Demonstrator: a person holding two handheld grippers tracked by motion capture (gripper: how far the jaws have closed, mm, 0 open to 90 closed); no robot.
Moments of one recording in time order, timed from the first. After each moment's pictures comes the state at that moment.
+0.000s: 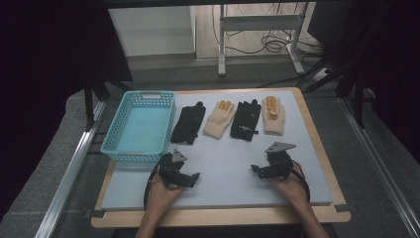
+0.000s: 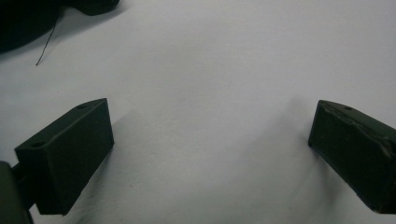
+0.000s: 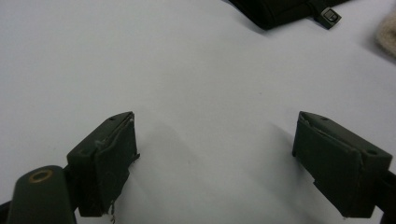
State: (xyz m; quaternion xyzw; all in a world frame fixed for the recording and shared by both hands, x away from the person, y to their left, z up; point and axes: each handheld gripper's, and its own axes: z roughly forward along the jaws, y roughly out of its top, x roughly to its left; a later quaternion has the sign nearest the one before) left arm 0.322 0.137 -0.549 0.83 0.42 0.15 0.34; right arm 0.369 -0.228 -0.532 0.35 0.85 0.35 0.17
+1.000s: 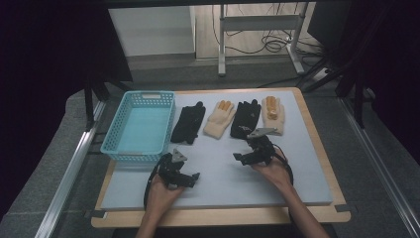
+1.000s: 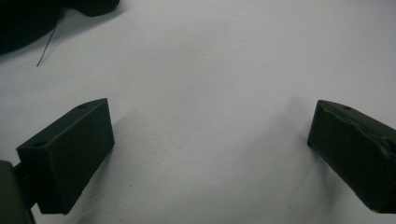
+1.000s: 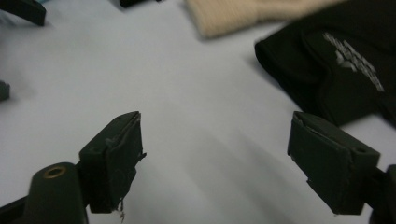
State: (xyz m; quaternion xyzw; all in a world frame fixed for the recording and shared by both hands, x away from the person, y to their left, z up) left arm 0.322 0.137 -0.549 0.83 0.42 0.15 0.34; right arm 0.405 -0.169 -0.507 0.32 0.86 0.38 0.12
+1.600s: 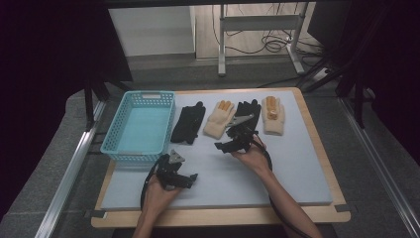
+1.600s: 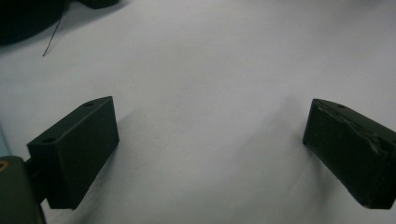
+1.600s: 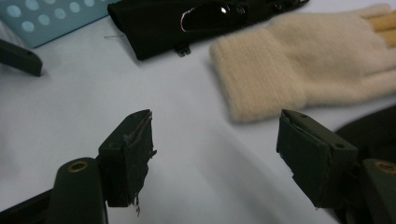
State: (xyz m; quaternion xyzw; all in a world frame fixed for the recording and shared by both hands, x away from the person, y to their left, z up) left arm 0.316 0.146 -0.548 0.83 0.42 0.15 0.34; right arm 0.443 -0.103 -0.505 0.29 0.87 0.38 0.11
